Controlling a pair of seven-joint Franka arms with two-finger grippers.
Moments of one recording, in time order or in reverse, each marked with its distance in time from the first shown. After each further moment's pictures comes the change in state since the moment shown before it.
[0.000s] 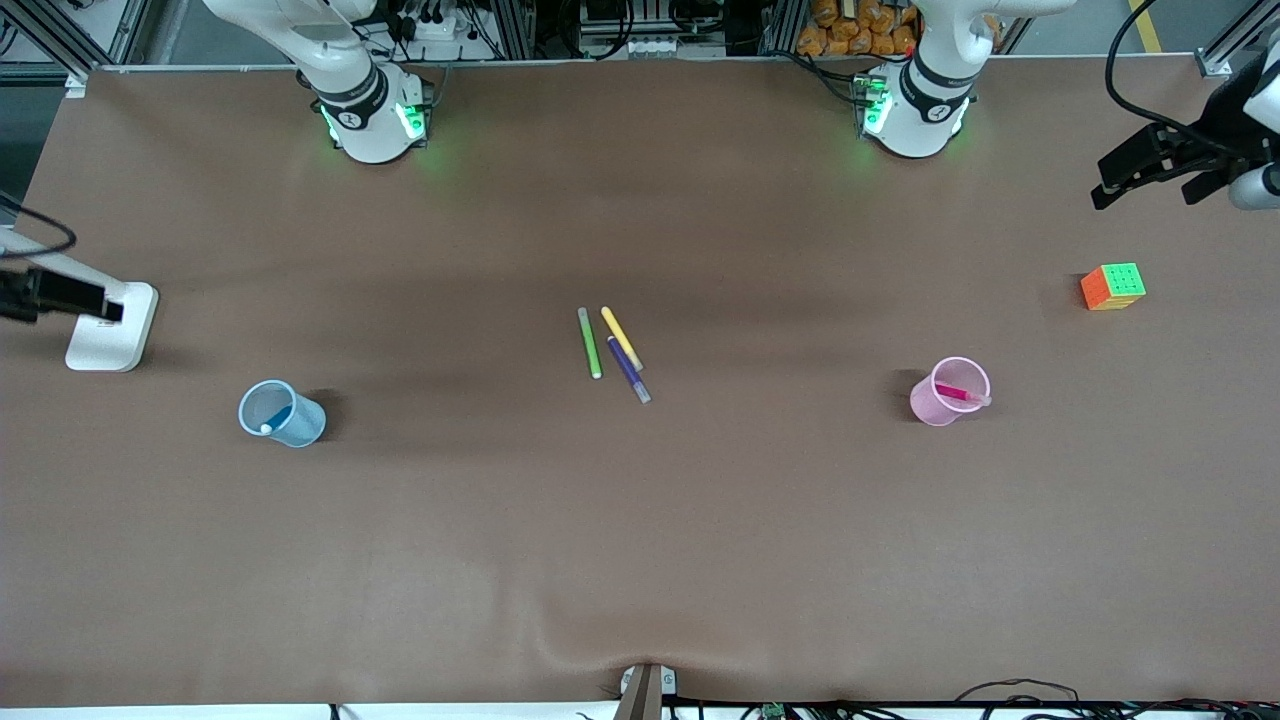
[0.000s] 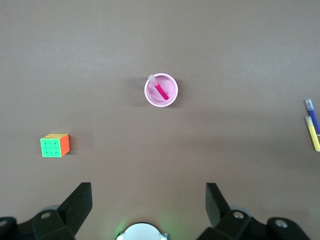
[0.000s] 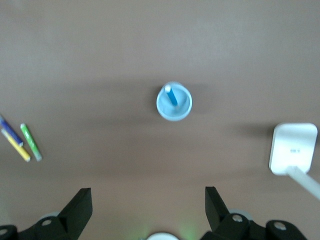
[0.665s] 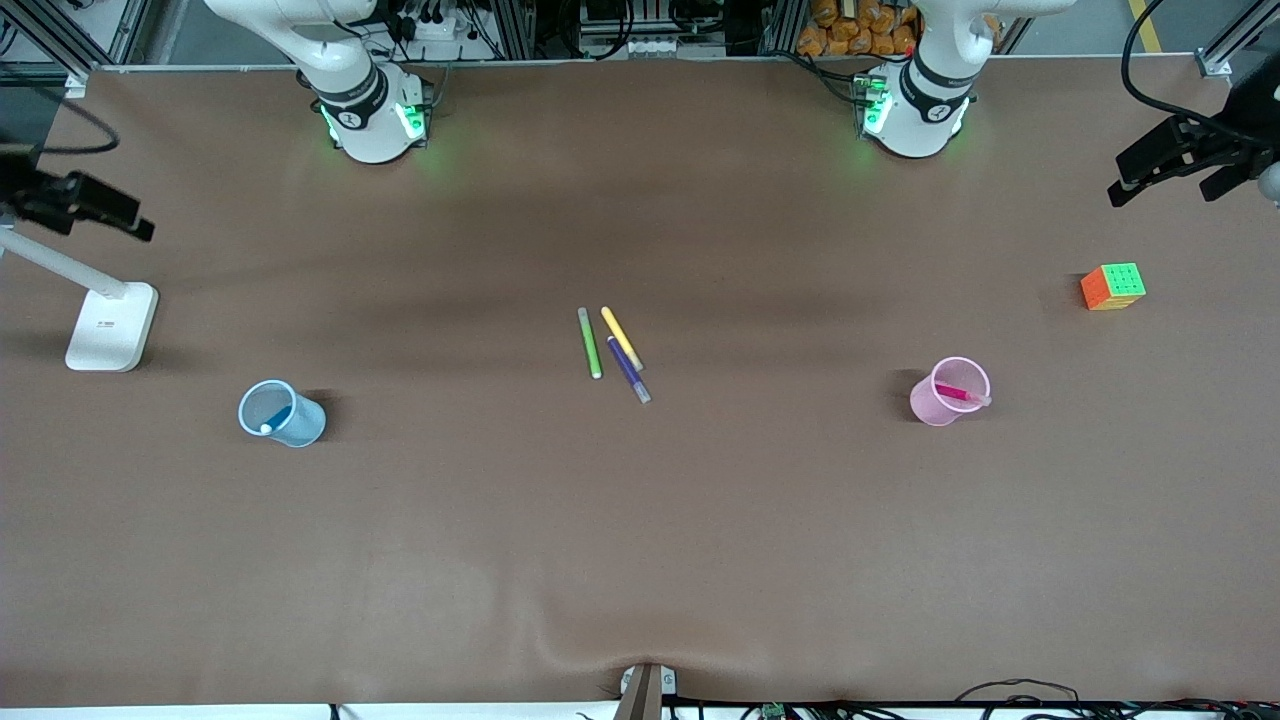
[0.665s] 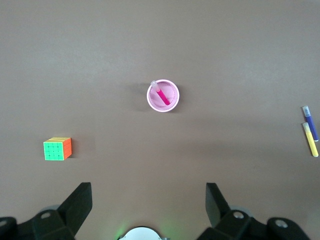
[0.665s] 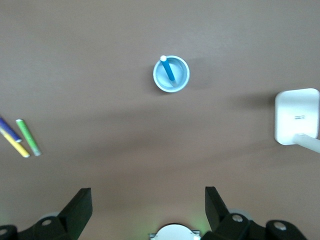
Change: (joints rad) left arm 0.000 0.001 0.011 0.021 0.000 0.000 0.001; right arm -0.013 -0.432 0.089 -0.582 -0.081 0.250 0.139
